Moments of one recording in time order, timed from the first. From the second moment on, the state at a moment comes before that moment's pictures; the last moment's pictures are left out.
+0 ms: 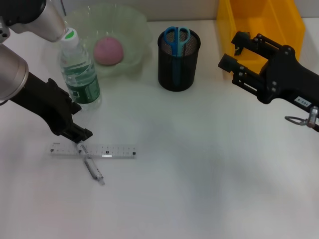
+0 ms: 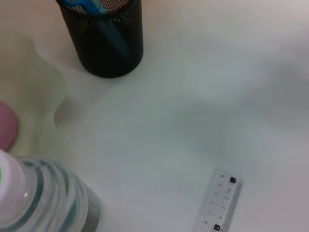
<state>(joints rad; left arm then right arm) -0.60 -2.07 1.21 1.51 2.60 1.82 -2.18 0.46 2.08 -0.81 -0.36 -1.38 -1.71 0.89</state>
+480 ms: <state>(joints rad) -0.63 -2.07 1.22 1.48 2.62 1.84 -2.22 0.44 2.08 -0.81 -0.40 -1.39 -1.74 1.06</state>
